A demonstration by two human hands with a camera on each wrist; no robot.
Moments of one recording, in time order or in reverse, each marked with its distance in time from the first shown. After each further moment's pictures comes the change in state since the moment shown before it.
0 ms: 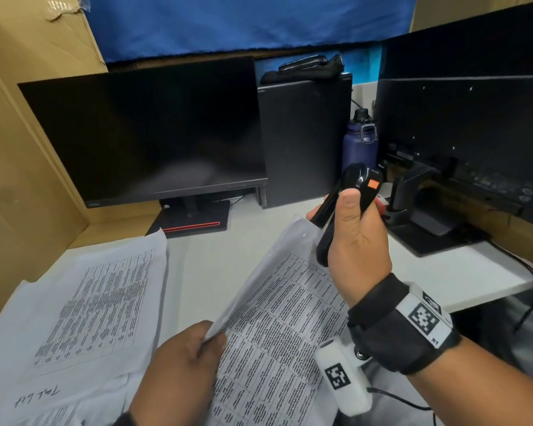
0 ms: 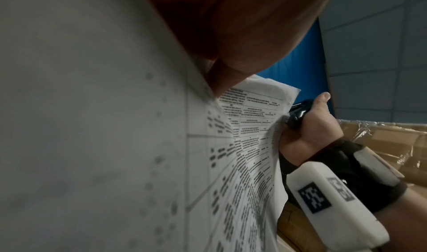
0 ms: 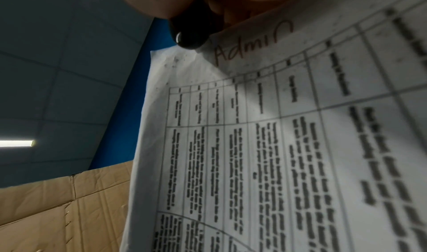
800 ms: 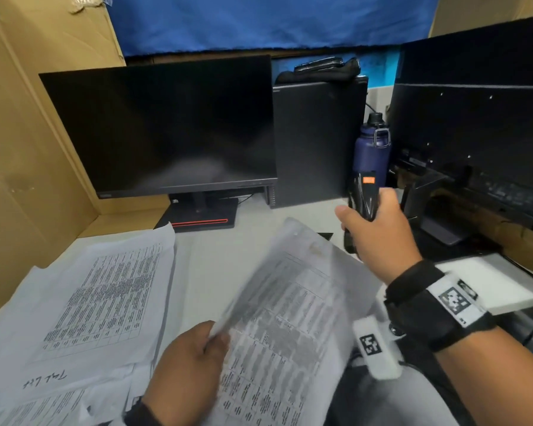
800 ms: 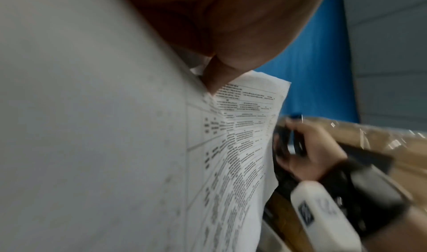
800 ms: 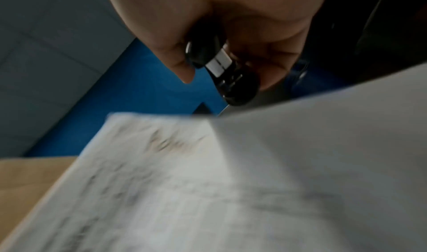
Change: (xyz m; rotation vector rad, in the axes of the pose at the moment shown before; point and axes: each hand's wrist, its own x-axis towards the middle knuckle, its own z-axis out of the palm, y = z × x) left_hand 0.005 -0.015 0.009 -0.009 -0.012 -0.031; right_hand 0.045 0.030 -0.028 -0.313 -0.121 0.151
